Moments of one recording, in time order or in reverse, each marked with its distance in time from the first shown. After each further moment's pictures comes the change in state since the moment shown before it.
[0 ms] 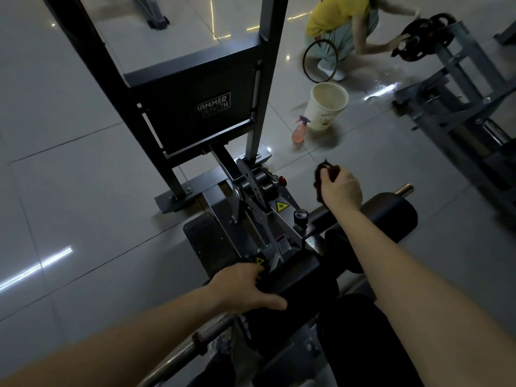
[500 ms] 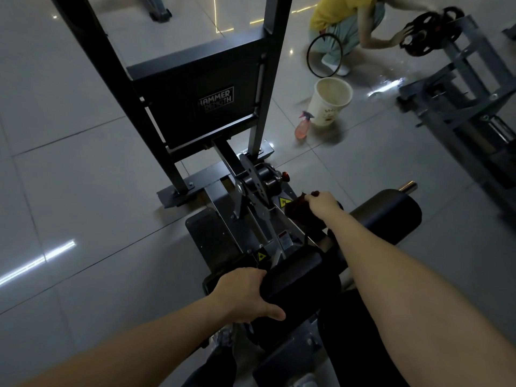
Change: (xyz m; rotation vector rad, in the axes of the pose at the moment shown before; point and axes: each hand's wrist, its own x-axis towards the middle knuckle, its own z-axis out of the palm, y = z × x) left_hand -0.003 -0.004 0.023 0.093 0.047 0.017; right_hand 0.006 0.027 0.060 0.052 -0.463 0.297
